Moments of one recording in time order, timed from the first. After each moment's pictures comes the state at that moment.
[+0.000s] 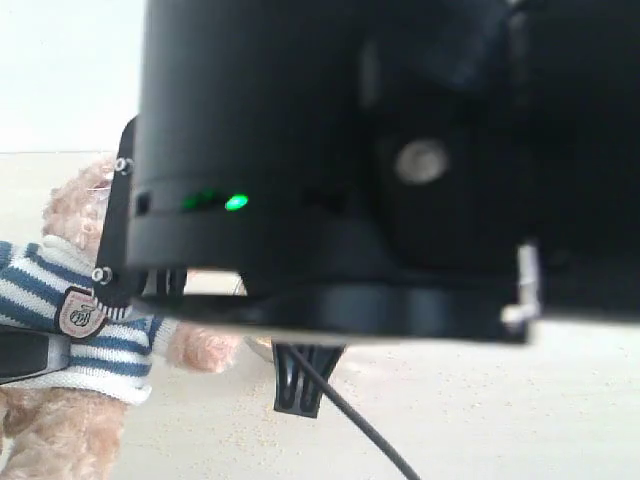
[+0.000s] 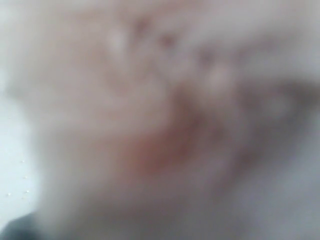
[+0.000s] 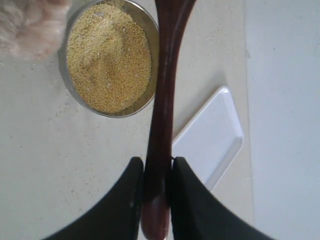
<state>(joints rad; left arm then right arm) 0.34 1.03 -0.37 -1.17 1.10 1.13 1.32 1.58 -1.31 -0.76 1.22 0.12</state>
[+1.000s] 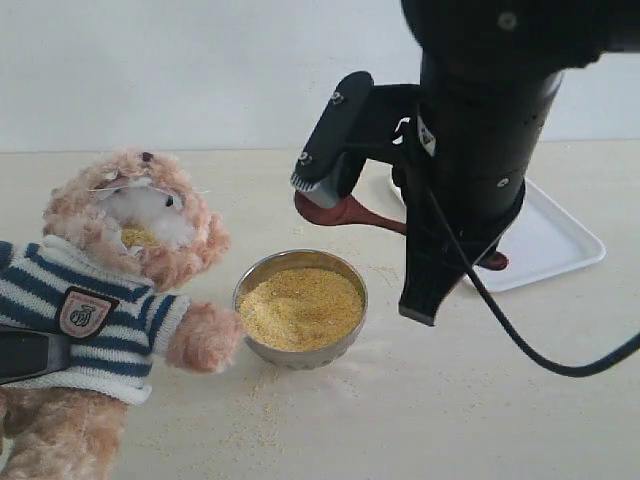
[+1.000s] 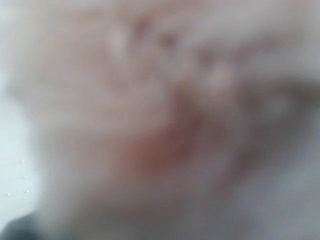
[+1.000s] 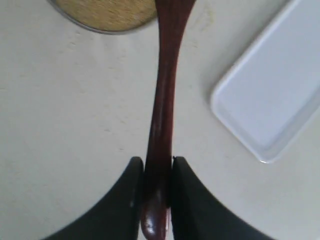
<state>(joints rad) 0.34 1.03 -0.37 -1.17 1.10 1.13 0.90 1.57 -1.30 -0.38 1.22 -0.15</state>
